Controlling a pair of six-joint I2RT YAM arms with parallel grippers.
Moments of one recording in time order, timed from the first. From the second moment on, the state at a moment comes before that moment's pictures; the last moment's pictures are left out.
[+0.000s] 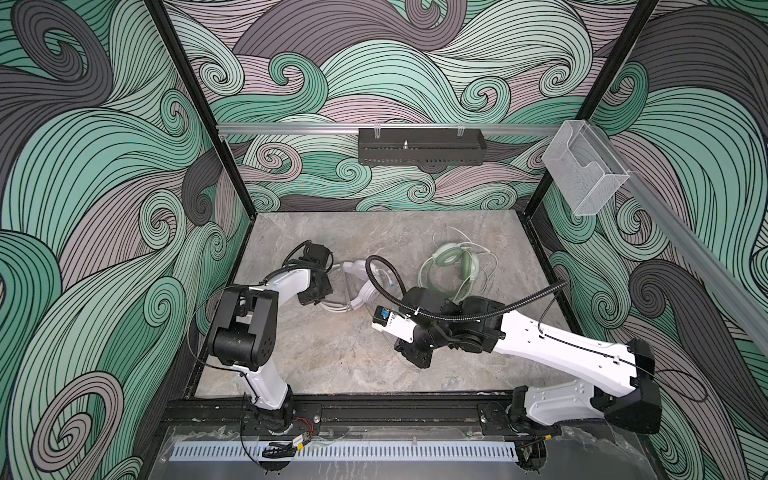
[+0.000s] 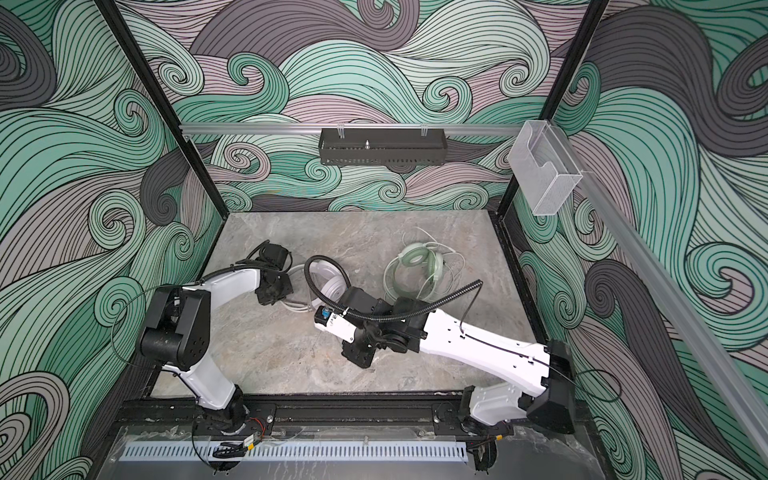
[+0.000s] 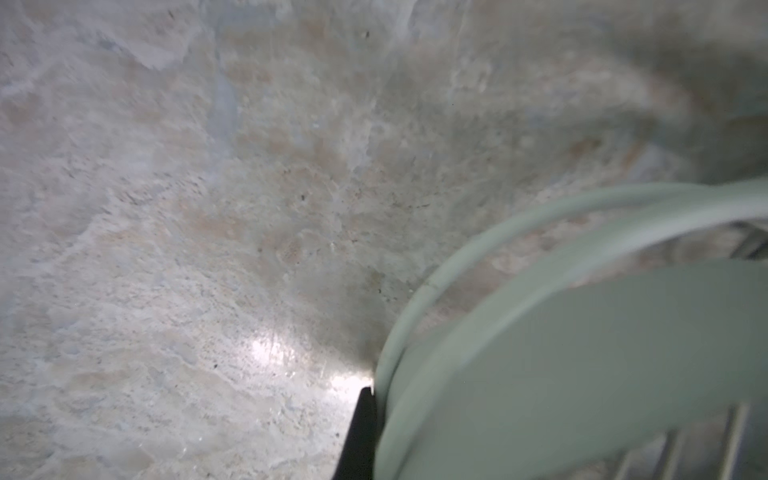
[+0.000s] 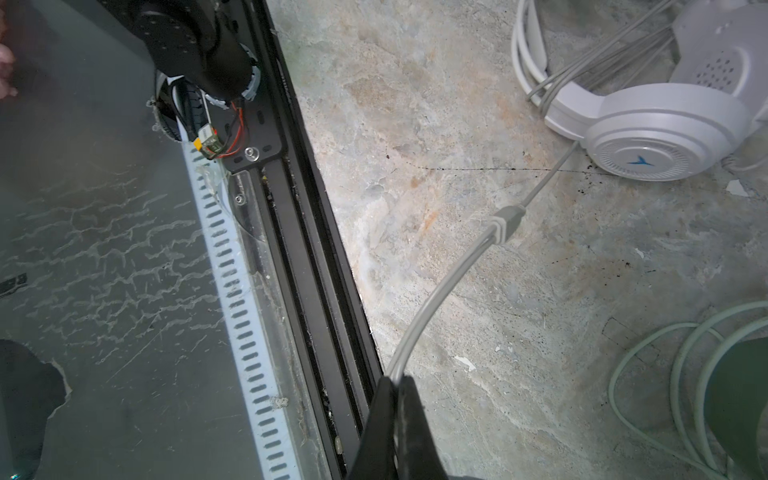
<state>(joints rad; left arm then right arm) -0.19 1.69 1.08 -0.64 -0.16 -0.59 1.18 1.34 1.28 -0.96 -0.14 -0.08</state>
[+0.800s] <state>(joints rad) -0.19 1.56 1.29 -0.69 0.01 -0.67 1.20 1.32 1.11 -0.84 -0.20 -0.04</state>
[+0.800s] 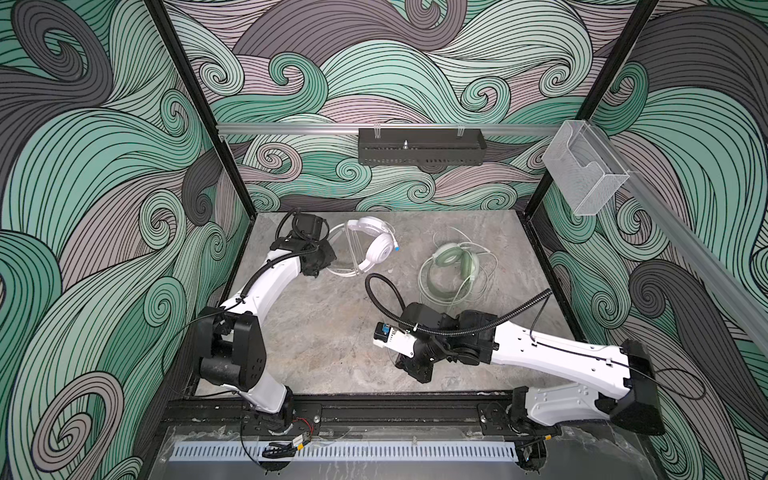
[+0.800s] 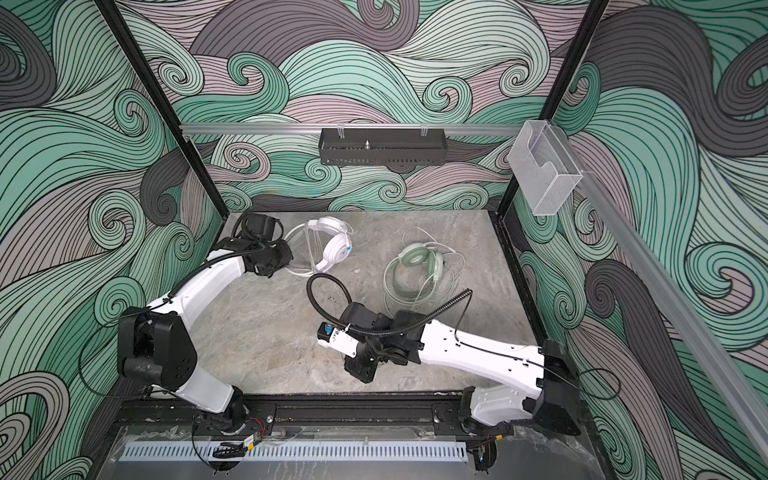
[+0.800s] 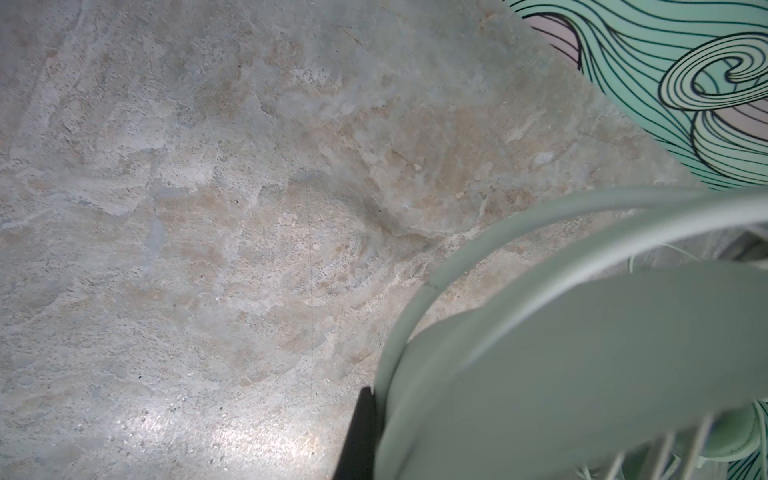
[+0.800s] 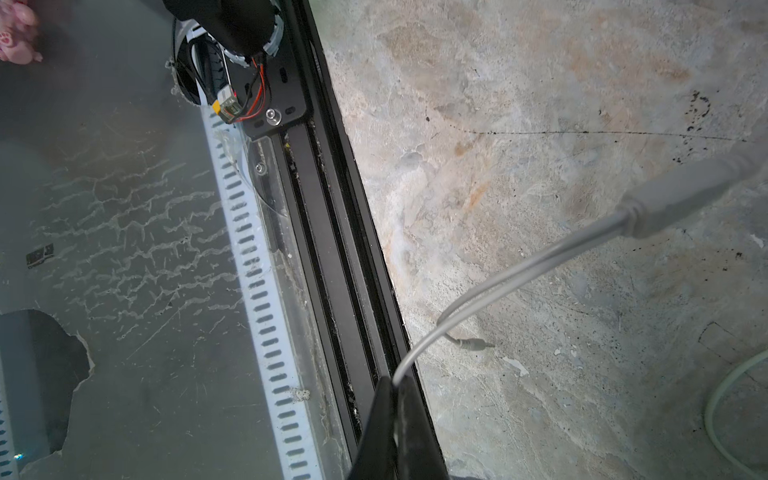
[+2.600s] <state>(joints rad) -0.52 1.25 1.20 -0.94 -0.04 -0.13 0.89 1.63 2.10 -1.40 -0.10 -0.31</state>
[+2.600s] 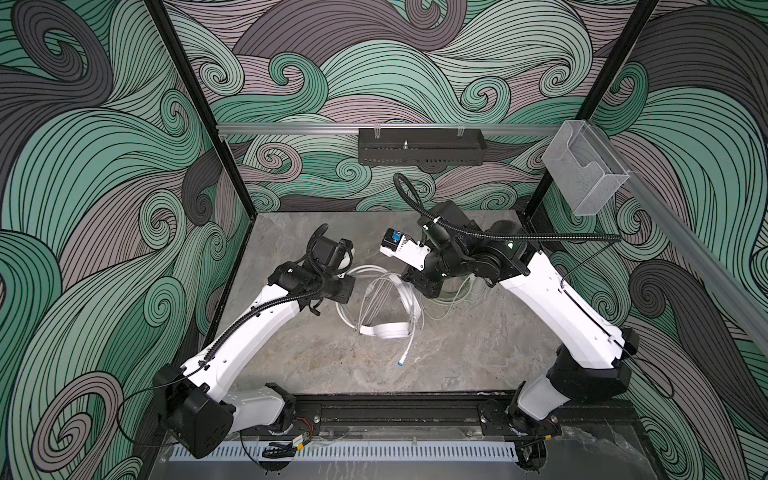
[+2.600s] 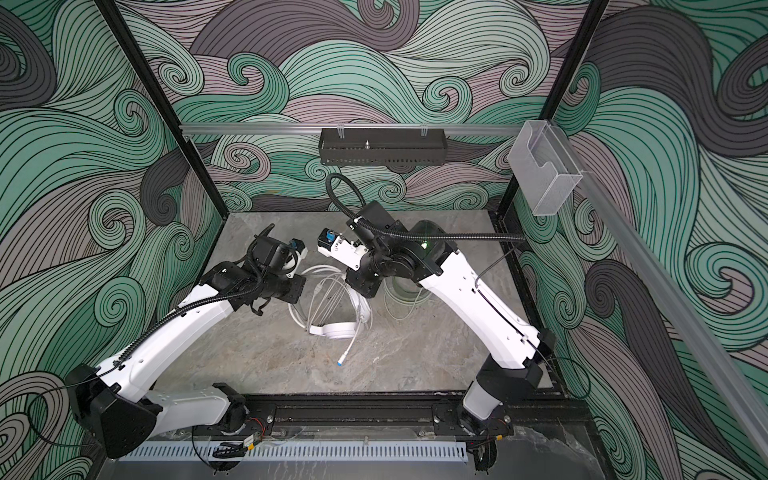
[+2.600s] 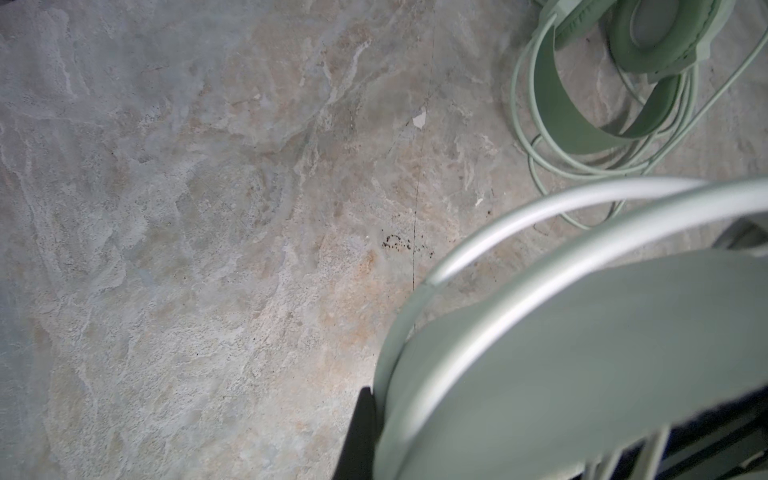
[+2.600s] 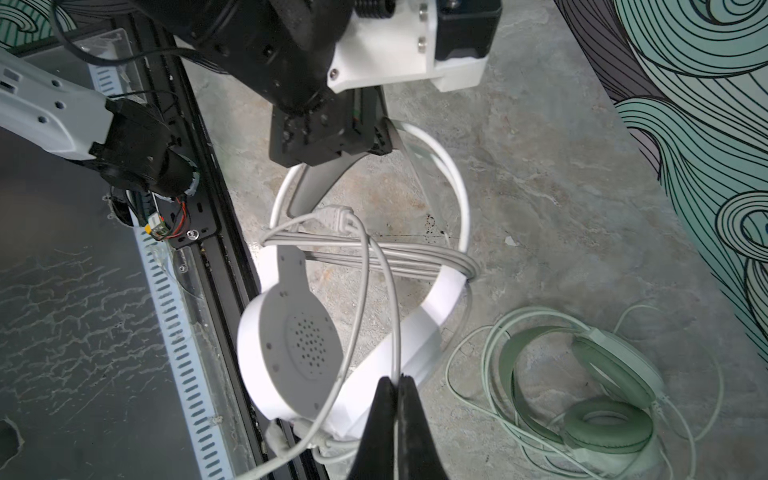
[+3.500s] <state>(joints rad) -0.58 1.16 1.15 -0.92 0.09 -0.04 0.78 1.52 1.73 -1.22 0.04 -0.34</state>
